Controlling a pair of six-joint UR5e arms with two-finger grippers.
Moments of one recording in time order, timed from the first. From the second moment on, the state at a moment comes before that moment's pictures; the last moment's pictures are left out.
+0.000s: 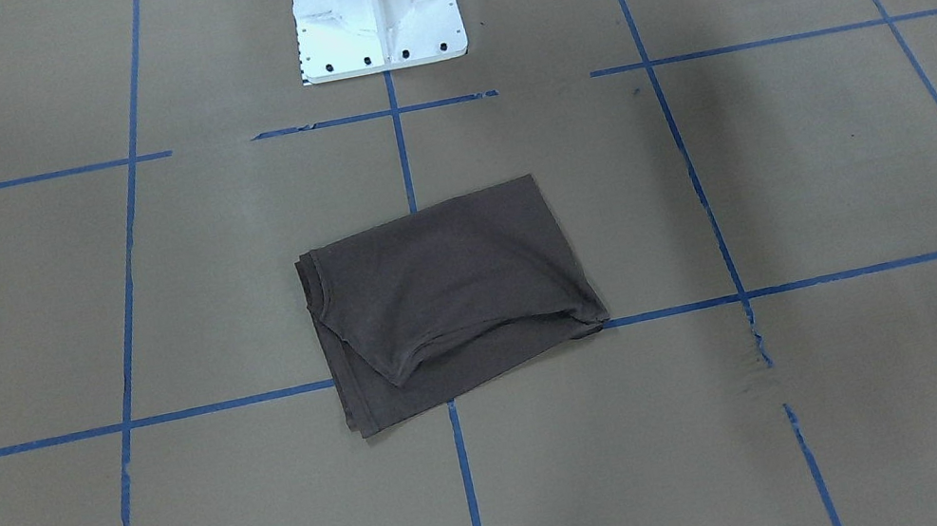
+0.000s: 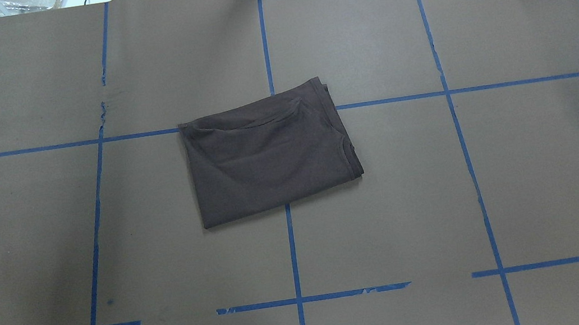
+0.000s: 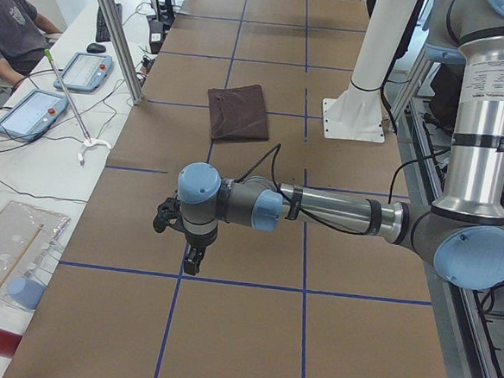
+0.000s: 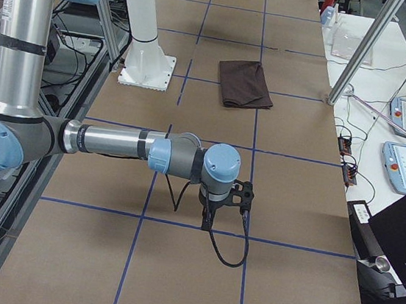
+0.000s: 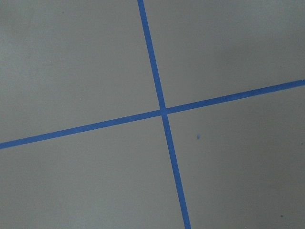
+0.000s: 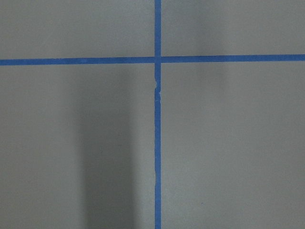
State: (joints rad) left arm -1.55 -1.57 -1.67 -1.61 -2.32 0.10; right arm 1.62 -1.68 1.76 -1.71 2.38 -0.06
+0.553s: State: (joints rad) left arm -1.55 -1.56 -1.67 -1.61 -2.32 0.10; right arm 1.62 -1.68 1.78 -1.71 2.38 -0.06
